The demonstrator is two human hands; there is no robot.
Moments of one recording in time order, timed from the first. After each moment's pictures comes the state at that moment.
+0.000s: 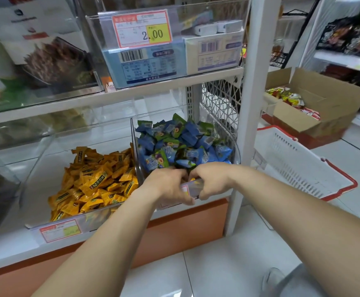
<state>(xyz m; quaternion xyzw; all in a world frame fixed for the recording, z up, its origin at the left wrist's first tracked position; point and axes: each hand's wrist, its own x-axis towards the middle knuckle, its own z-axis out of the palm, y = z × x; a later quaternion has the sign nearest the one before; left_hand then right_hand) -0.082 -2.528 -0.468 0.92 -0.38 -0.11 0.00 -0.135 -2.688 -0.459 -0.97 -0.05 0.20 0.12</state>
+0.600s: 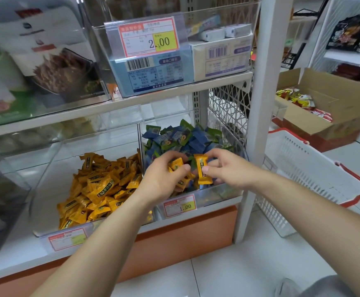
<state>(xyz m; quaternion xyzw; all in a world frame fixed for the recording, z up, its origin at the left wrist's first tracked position) -0.084 -2.507 -0.444 0.83 -0.26 -0.10 0.48 -0.146 -2.704 -0.455 -0.83 0.03 0.05 0.56</state>
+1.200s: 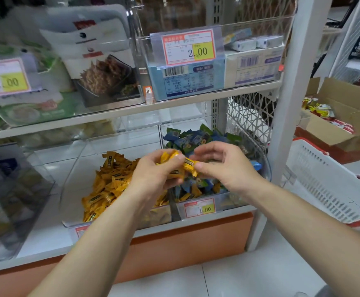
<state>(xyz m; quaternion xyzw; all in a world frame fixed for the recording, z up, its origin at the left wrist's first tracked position) -0.090 -2.457 -0.410 0.68 -0.12 -0.15 0.71 -0.144 -2.636 -0.424 -0.72 0.00 -0.12 0.68</state>
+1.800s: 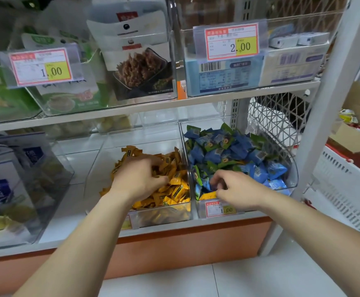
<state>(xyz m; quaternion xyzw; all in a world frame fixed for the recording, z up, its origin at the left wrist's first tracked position) -0.033 -2.370 -0.439 0.97 -0.20 0.05 0.14 -0.124 -2.627 -0.460 -0.96 -0.02 0.06 0.27</state>
